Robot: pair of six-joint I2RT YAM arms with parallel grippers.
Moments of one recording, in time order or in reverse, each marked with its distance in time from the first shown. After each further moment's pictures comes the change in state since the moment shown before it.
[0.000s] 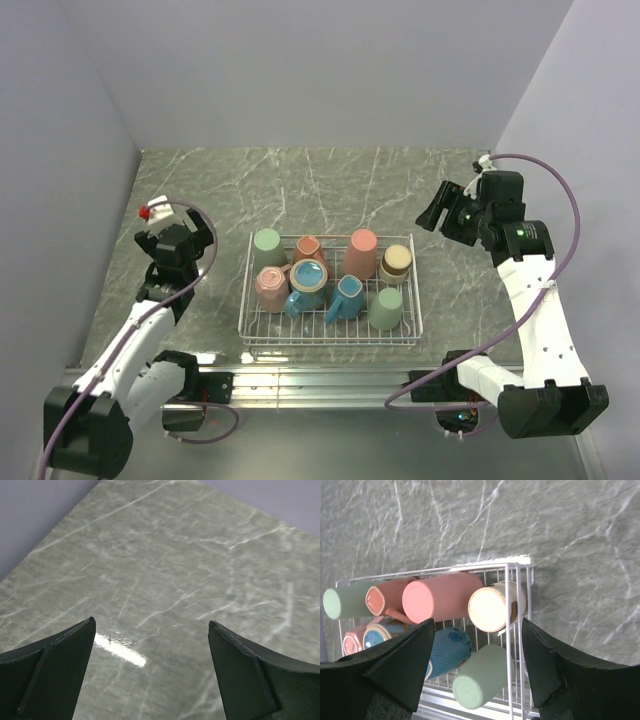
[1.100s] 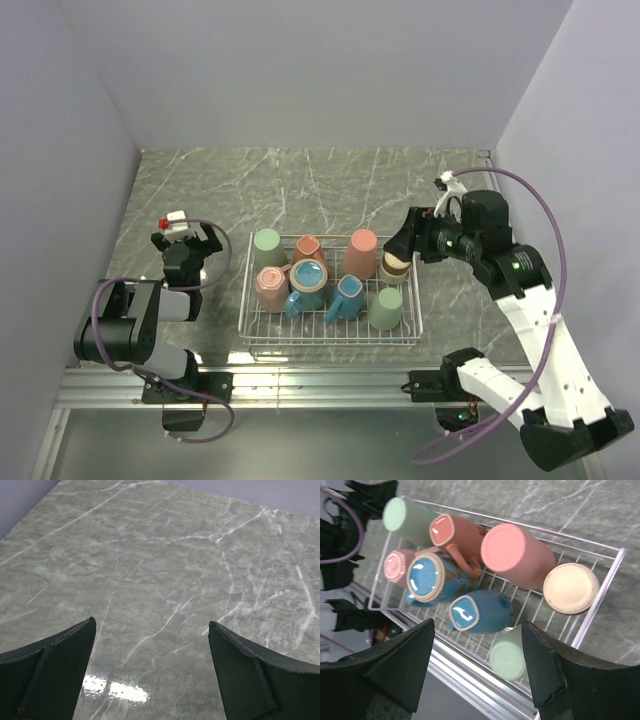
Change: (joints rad) left arm 0.169 0.600 -0.319 1.118 0.335 0.199; right arm 0.267 -0.142 -0.071 0.037 -0.143 -0.074
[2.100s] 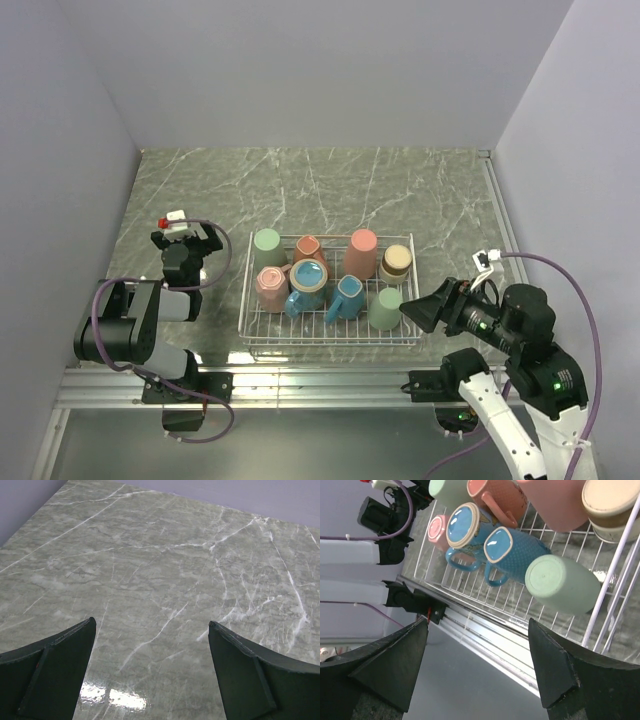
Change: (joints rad) left arm 0.000 0.000 0.000 0.036 0.018 0.003; right arm 0.002 -0.613 -0.274 -0.143 -0.055 0.288
